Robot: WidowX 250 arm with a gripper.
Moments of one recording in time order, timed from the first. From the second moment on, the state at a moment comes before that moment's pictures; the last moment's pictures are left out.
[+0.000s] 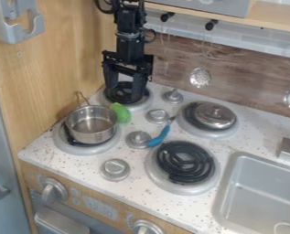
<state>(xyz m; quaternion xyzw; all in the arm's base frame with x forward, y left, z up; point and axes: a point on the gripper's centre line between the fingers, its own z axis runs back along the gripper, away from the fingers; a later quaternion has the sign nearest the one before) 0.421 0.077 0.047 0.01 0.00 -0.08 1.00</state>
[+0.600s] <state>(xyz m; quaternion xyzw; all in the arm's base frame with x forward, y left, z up) 0.393 0.084 0.001 0.01 0.07 -0.08 0.99</state>
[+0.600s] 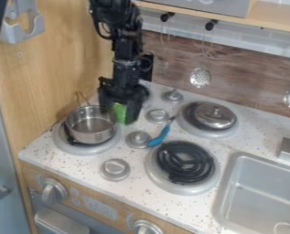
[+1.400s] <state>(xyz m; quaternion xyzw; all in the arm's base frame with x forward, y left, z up) 0.381 0.101 -0.030 0.05 0.14 -0.06 0.99</state>
